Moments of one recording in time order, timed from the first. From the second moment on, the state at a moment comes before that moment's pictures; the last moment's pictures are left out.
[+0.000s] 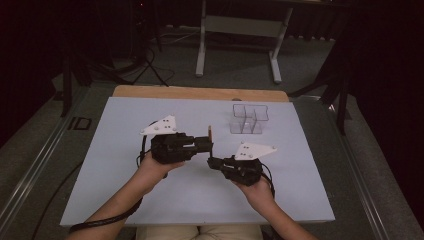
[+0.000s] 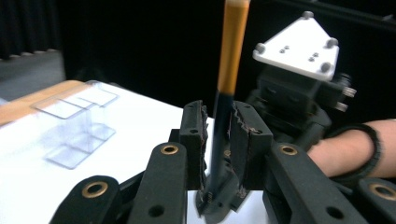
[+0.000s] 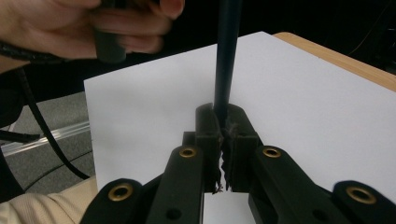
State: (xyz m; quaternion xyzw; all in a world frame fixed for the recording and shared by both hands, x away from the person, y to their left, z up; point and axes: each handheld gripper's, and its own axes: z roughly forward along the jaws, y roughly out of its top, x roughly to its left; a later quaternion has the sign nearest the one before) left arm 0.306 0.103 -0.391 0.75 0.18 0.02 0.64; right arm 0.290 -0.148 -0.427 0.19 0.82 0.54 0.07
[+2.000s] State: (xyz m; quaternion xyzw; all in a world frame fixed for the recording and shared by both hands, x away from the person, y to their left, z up) left arm 0.307 0.093 -0.416 0.78 0.19 0.05 0.60; right arm 0.304 -0.158 -0.366 0.18 0.78 0.60 0.08
